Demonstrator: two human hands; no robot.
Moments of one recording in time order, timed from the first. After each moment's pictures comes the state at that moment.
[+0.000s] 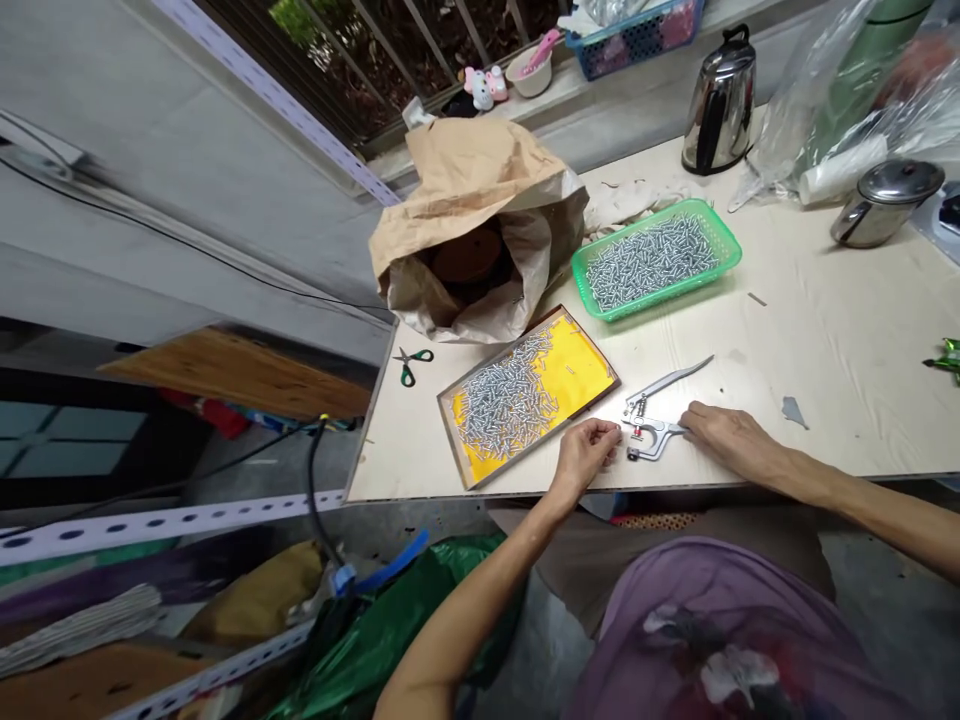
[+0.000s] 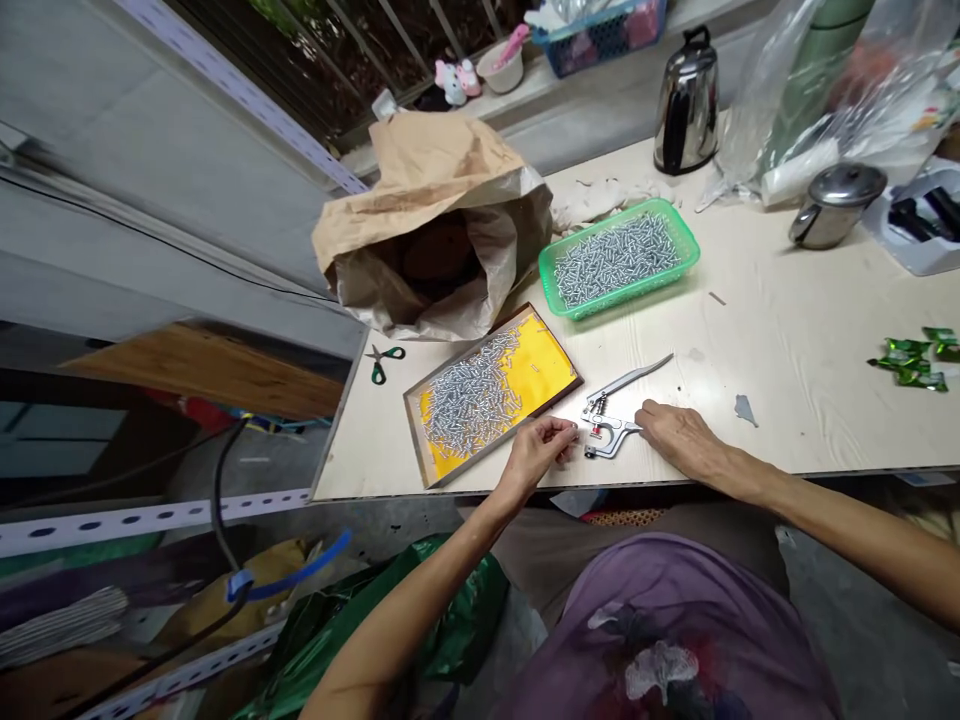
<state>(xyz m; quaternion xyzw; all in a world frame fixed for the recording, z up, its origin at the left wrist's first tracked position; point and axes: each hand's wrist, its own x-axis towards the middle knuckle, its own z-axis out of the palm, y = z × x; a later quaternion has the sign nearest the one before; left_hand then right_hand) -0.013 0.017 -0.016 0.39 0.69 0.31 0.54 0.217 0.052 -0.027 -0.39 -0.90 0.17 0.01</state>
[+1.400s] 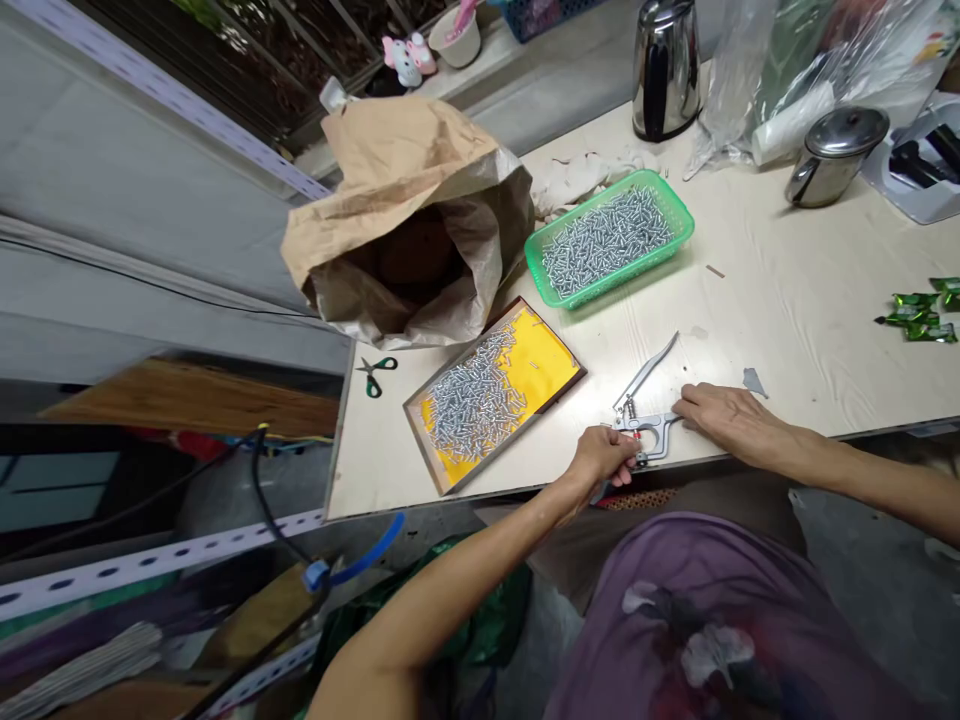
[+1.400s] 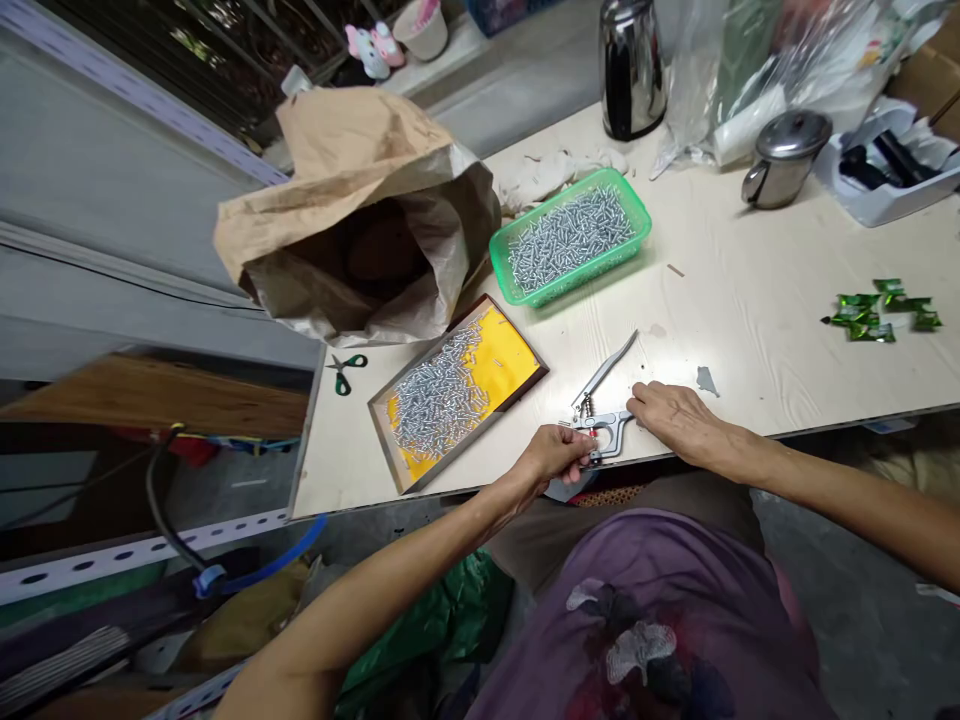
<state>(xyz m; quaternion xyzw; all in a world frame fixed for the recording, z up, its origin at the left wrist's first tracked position) 0.049 0.017 -0.004 0.33 0.70 0.04 0.63 0.267 0.040 -0.033 -0.35 -0.91 0.20 0.06</state>
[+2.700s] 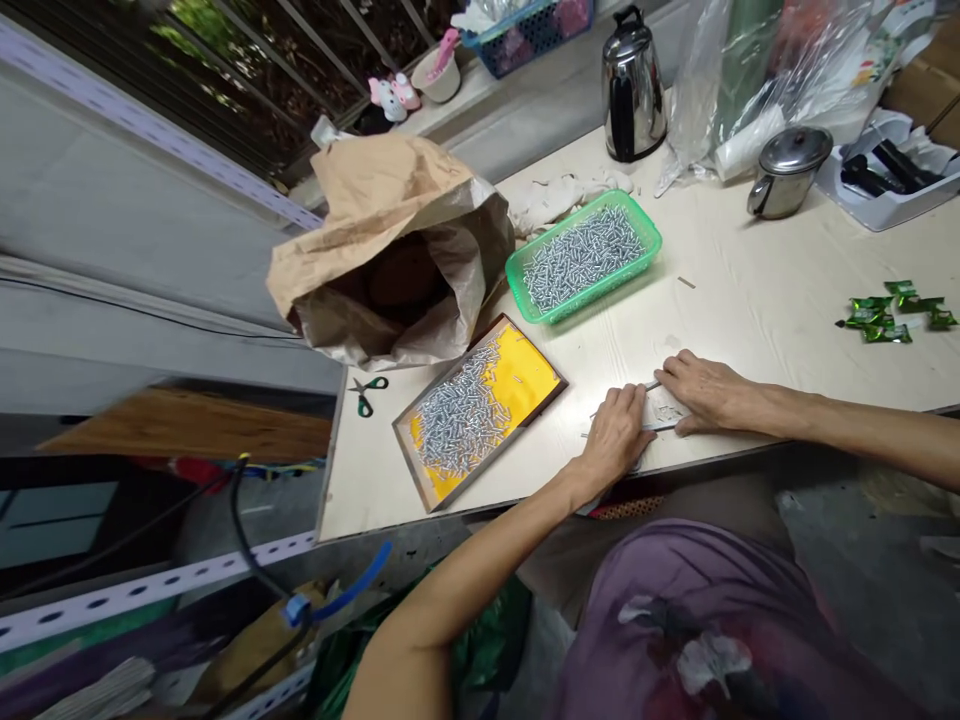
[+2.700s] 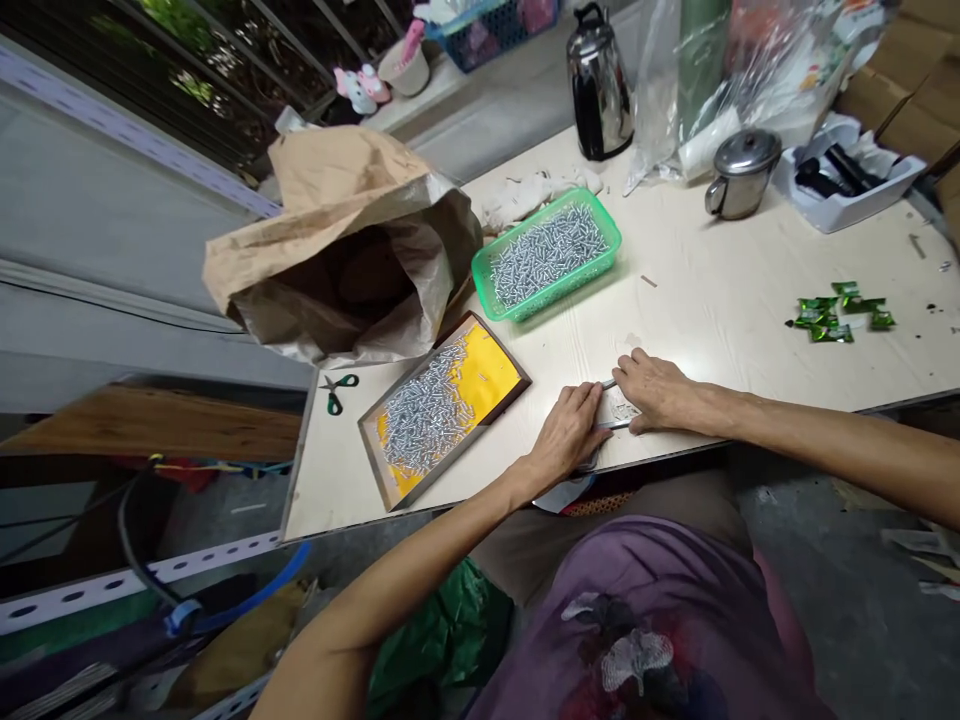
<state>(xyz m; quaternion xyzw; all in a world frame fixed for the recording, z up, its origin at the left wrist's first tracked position) 0.082 0.042 -0.023 0.86 0.48 0.01 0.19 0.268 0.084 -0.015 -0.37 -0.92 0.12 -0.03</state>
